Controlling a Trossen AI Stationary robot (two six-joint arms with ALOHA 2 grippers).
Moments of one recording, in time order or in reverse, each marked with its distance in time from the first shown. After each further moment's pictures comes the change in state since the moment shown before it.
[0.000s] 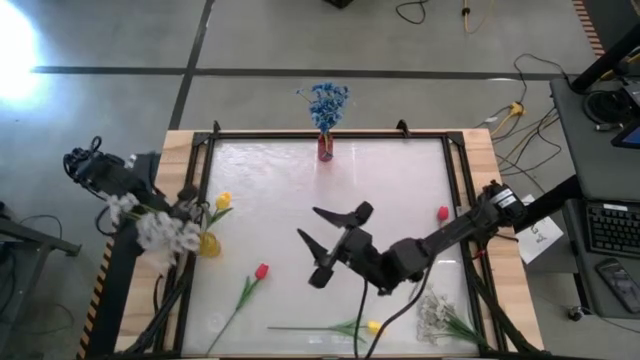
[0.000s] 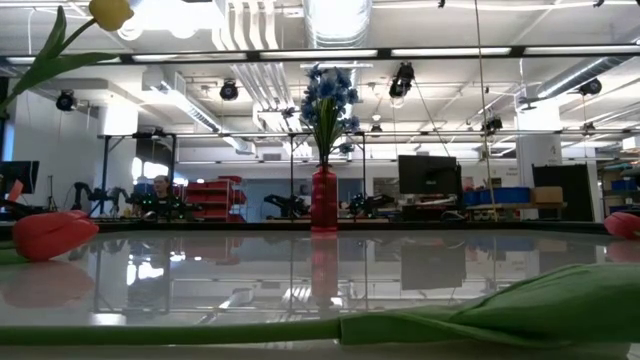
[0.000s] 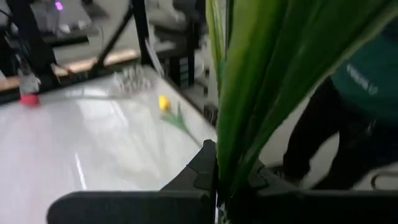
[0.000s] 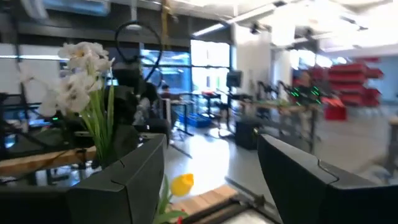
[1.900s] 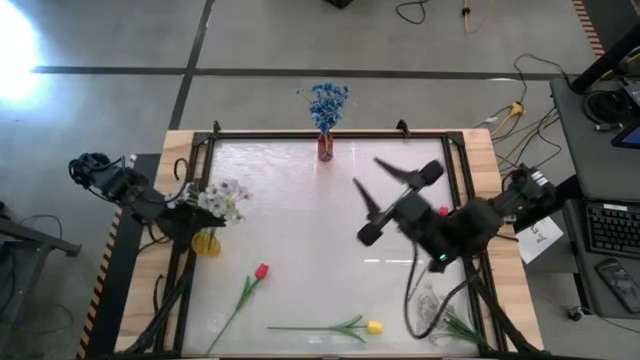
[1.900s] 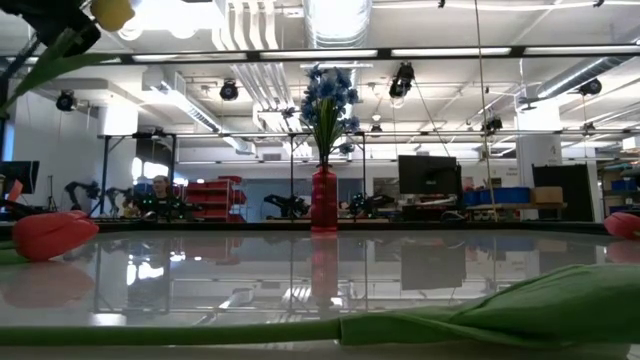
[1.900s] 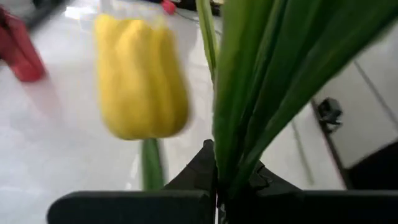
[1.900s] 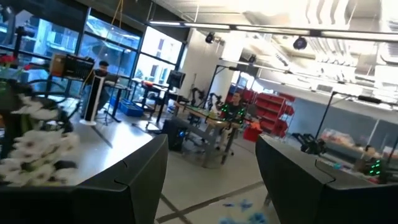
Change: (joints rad) left arm 0.000 -0.056 -0.230 -0.067 -0.464 -0.471; right arm 0.036 -0.283 -0.016 -0.008 0.190 -0.624
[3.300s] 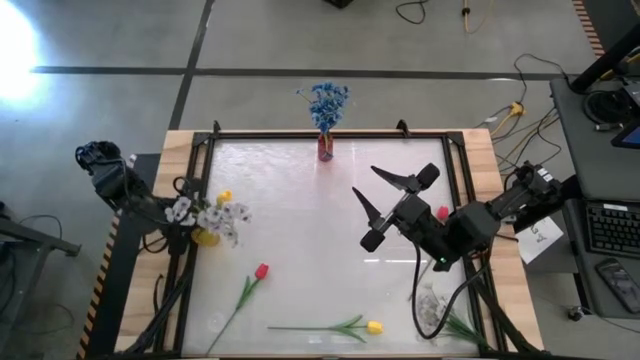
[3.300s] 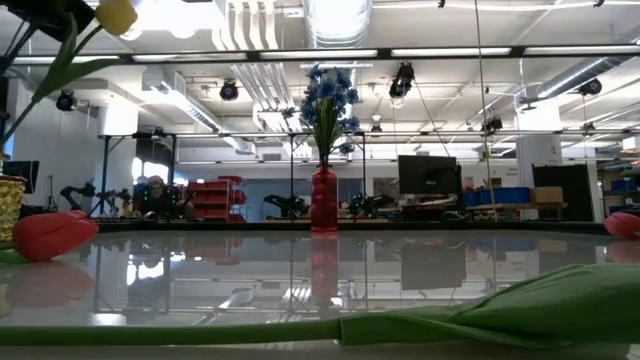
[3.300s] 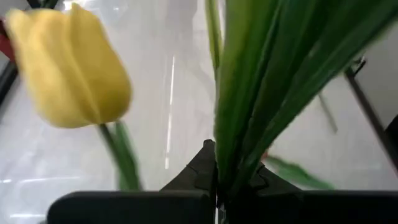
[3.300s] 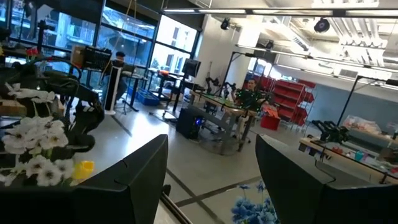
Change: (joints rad) left arm -0.187 0.134 0.135 -0.242 -0.129 0.022; right arm 0.008 -0.059 -0.040 -0.280 0.001 0.291
